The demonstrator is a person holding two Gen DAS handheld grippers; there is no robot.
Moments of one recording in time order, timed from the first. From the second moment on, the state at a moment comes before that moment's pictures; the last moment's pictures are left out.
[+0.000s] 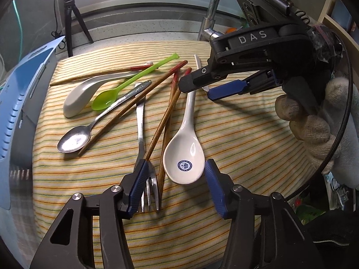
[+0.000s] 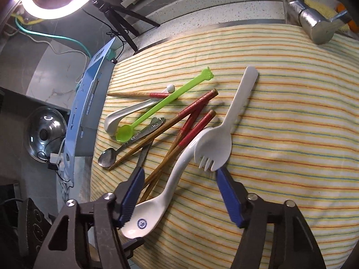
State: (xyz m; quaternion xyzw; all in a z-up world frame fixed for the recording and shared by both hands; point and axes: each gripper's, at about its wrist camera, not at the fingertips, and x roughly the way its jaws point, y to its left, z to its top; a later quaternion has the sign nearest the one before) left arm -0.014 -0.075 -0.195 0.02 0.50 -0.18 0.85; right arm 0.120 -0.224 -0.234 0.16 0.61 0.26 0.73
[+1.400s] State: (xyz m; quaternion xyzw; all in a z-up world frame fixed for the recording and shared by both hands) left arm -0.031 -0.068 -0.172 0.00 0.46 -0.20 0.87; right arm 0.105 -0.212 -0.205 0.20 0.60 0.28 0.72
